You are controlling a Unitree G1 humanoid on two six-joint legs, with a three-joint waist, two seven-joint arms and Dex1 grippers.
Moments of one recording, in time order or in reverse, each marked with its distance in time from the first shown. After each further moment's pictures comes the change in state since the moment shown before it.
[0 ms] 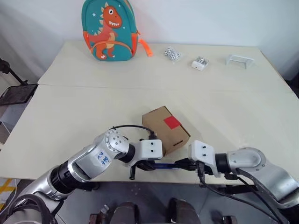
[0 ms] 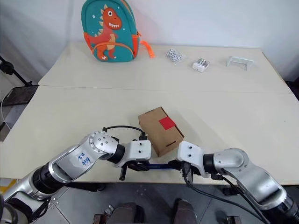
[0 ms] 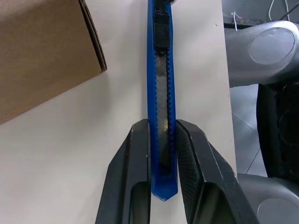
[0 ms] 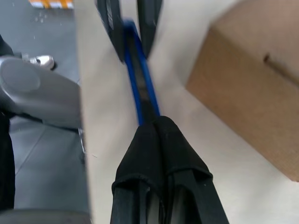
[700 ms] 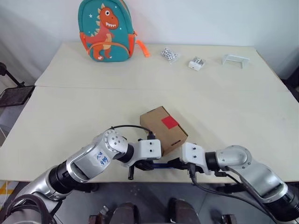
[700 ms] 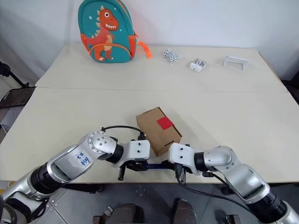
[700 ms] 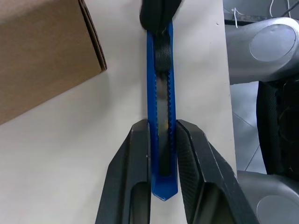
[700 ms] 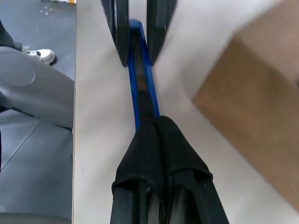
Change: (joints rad) left arm -0.001 0.016 0.001 -0.009 -0.002 0.017 0.002; right arm -0.060 0.108 0.091 0.062 -0.128 -0.094 0.047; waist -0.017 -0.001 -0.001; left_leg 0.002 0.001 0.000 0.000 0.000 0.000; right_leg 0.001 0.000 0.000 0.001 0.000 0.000
